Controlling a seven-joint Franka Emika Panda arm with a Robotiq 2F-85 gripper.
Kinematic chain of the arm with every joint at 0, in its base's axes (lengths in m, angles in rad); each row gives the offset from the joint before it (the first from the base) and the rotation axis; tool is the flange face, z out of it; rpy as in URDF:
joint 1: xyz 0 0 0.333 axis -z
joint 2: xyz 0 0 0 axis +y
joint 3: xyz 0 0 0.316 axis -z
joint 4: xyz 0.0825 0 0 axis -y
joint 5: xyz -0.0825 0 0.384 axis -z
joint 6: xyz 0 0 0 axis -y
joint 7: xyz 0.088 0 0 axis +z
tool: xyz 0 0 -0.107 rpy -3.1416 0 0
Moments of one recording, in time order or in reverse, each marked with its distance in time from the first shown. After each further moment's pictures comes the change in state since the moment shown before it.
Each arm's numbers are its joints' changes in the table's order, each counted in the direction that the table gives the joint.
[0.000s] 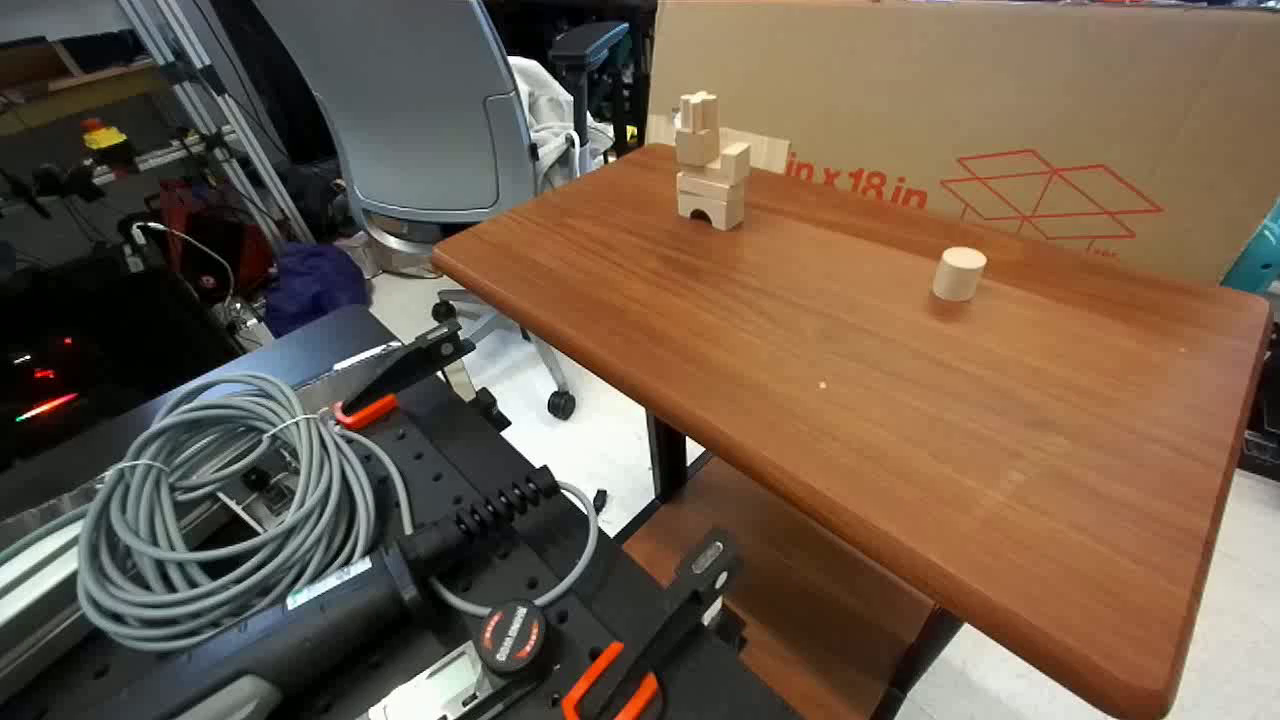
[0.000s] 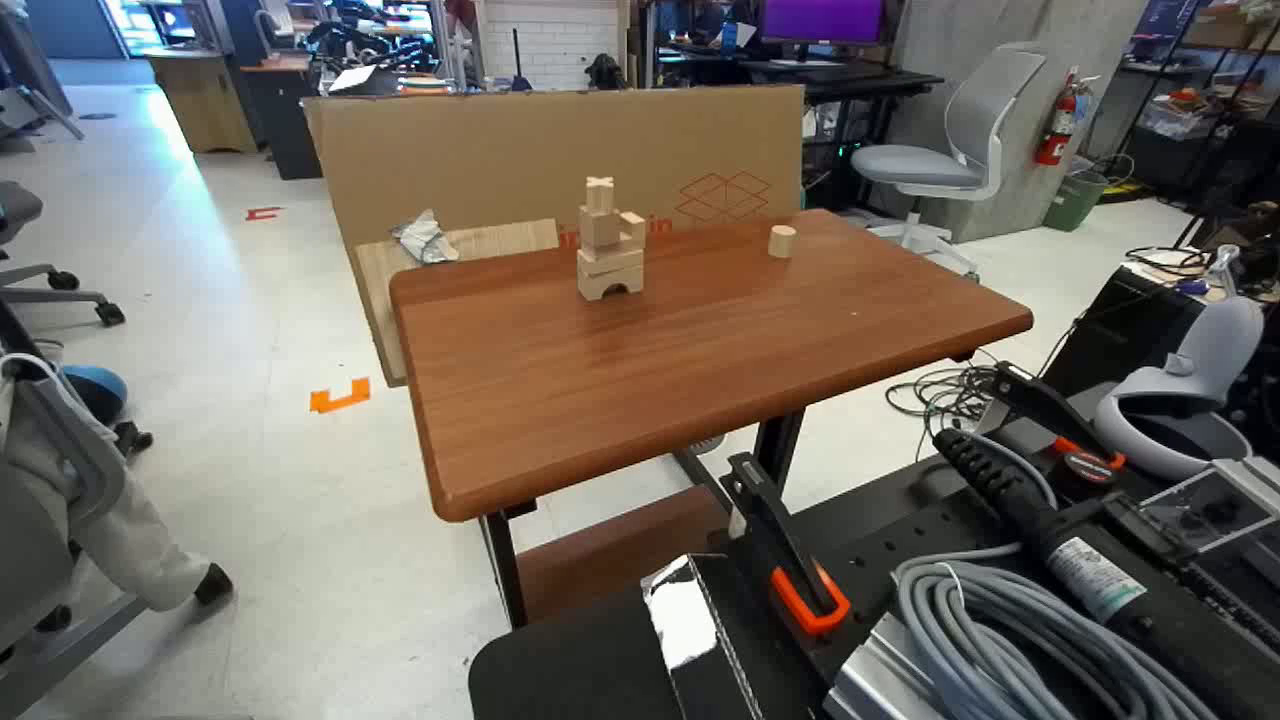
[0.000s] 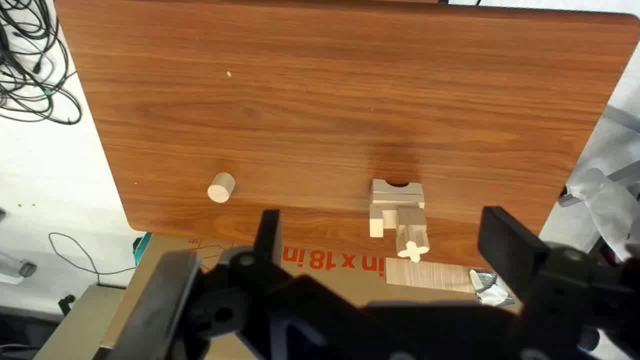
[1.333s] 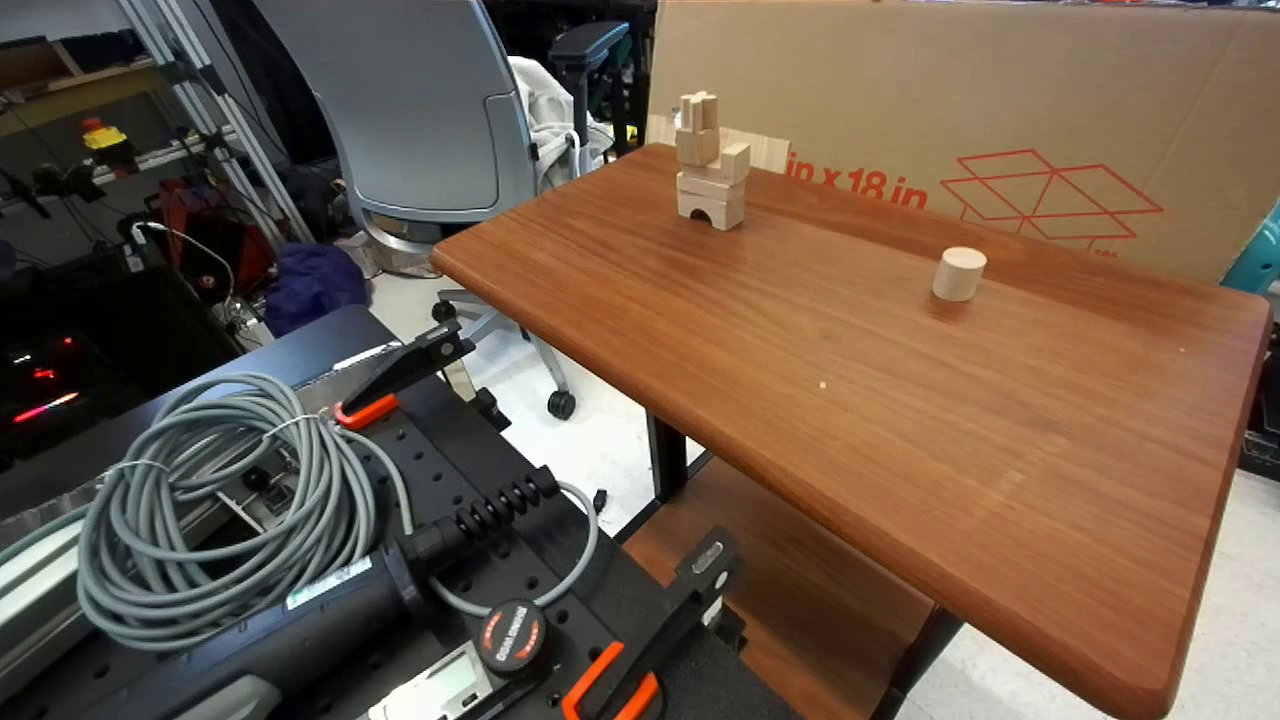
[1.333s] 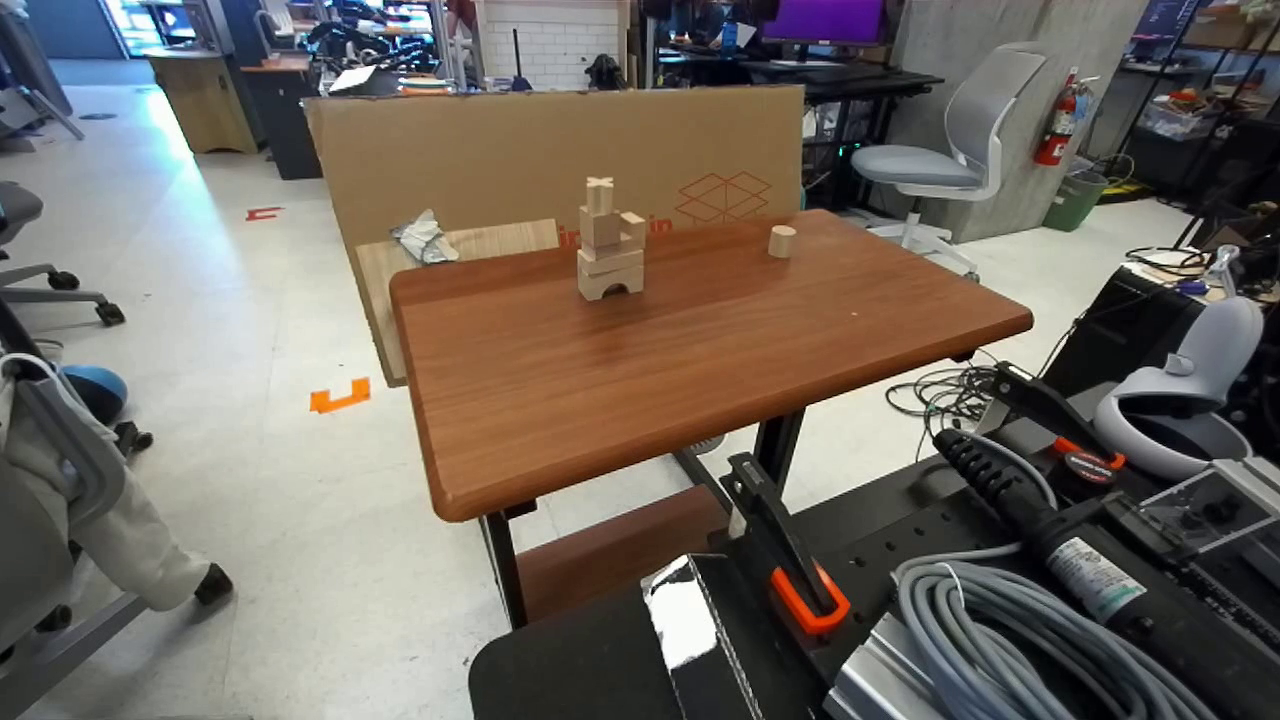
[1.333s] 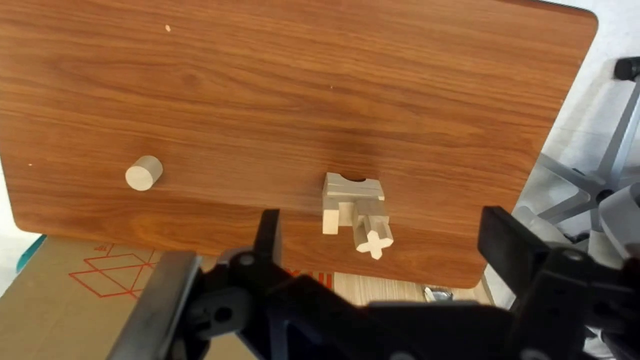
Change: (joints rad) arm -0.059 0.340 0.088 0.314 -0.130 -0.110 0.237
